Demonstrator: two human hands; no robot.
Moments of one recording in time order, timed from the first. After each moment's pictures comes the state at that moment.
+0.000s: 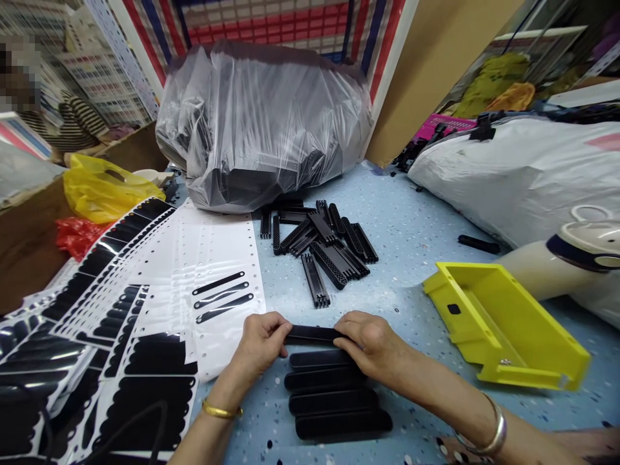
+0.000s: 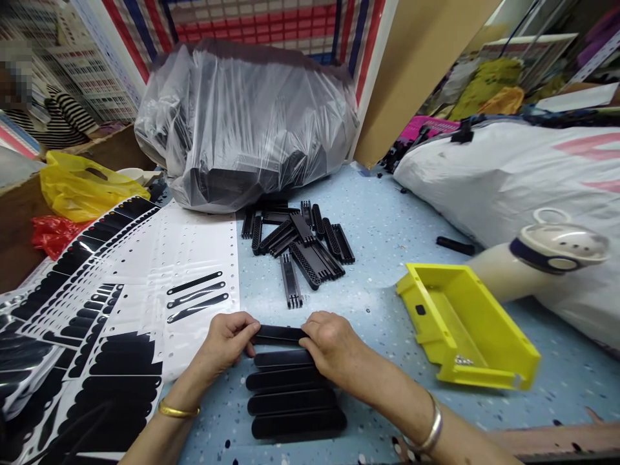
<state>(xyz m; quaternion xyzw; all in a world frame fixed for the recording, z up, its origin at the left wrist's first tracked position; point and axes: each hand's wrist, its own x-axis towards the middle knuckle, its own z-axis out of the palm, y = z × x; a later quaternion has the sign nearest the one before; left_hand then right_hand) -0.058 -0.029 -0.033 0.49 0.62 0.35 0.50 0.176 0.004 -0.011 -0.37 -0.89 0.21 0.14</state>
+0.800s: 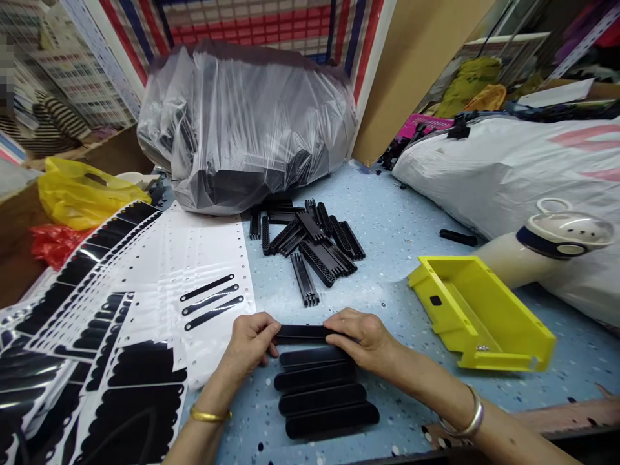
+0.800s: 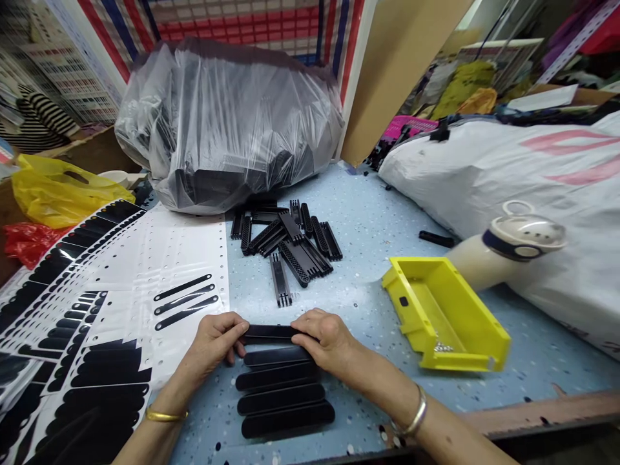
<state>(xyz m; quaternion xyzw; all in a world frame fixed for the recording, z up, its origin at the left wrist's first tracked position) -0.058 -0.029 -0.033 0.44 0.62 0.35 0.54 0.194 0.009 -0.033 -0.34 -0.86 0.29 0.24</state>
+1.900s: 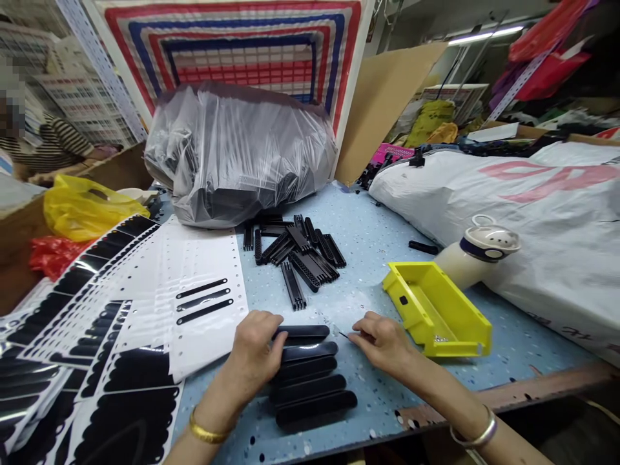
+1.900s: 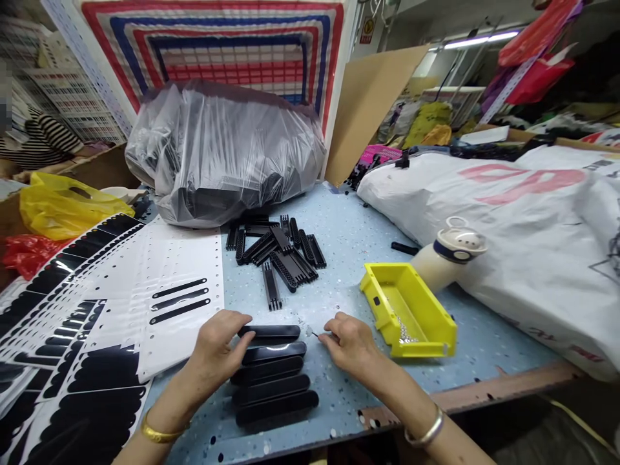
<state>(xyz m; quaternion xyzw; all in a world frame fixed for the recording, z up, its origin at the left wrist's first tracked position) -0.042 -0.040 -0.015 0.78 0.49 0.38 0.06 0.244 -0.011 -0.026 -0.55 -0.82 0.11 0.11</state>
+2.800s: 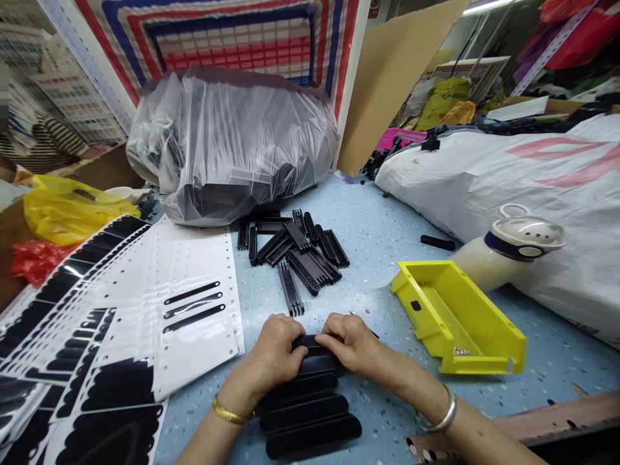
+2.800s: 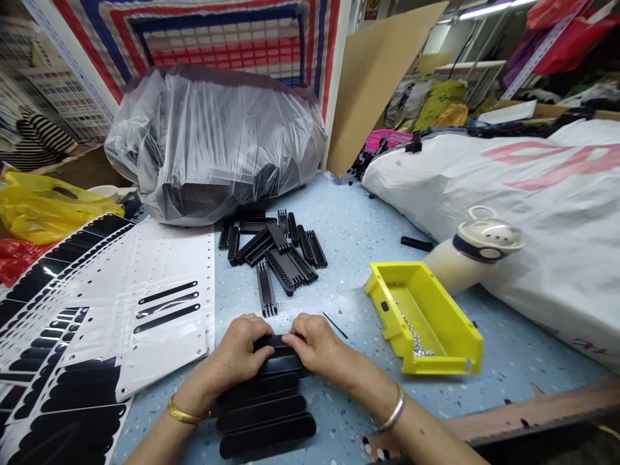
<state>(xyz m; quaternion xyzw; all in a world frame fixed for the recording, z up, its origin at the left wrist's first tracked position) 0.002 -0.007 -0.014 0.80 0.52 0.12 0.26 0.199 0.014 -0.040 -0.45 -0.82 0.28 0.19</state>
